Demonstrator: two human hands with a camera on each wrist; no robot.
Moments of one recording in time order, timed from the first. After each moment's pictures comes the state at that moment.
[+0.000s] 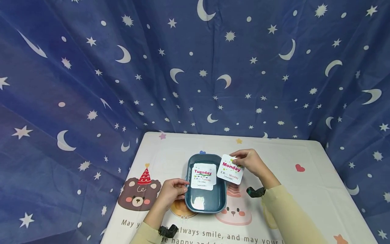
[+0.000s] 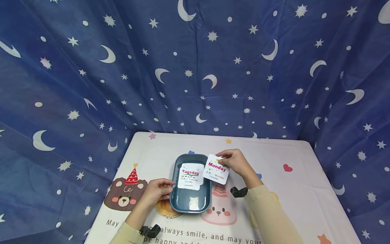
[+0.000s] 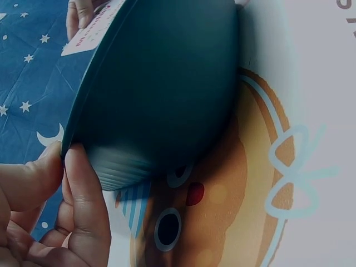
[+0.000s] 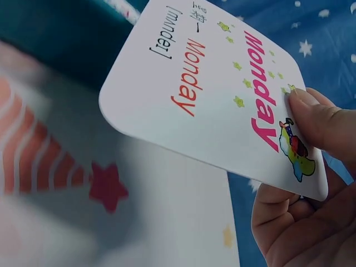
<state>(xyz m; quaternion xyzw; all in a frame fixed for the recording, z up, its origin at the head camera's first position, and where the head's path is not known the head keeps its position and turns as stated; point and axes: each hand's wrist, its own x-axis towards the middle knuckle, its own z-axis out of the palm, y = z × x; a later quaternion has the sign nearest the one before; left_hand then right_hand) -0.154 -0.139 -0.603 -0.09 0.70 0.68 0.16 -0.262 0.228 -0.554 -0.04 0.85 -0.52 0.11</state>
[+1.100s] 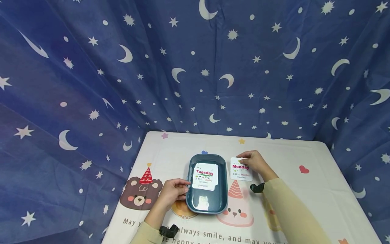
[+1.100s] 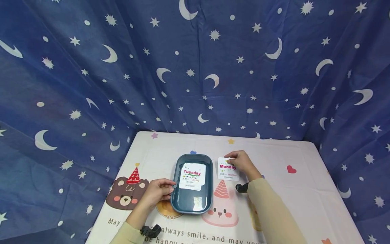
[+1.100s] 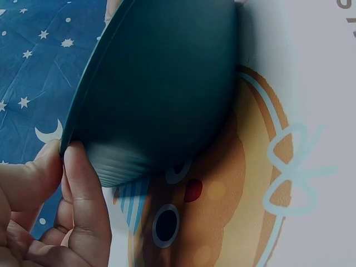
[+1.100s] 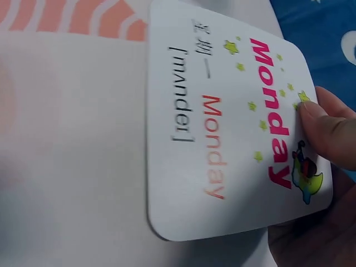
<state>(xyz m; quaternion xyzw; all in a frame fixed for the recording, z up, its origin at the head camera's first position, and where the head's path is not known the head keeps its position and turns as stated) -0.153 -0.140 -0.602 -0.09 0.70 0.69 0.16 -0.297 0.253 -0.611 0.02 0.88 -0.46 0.14</state>
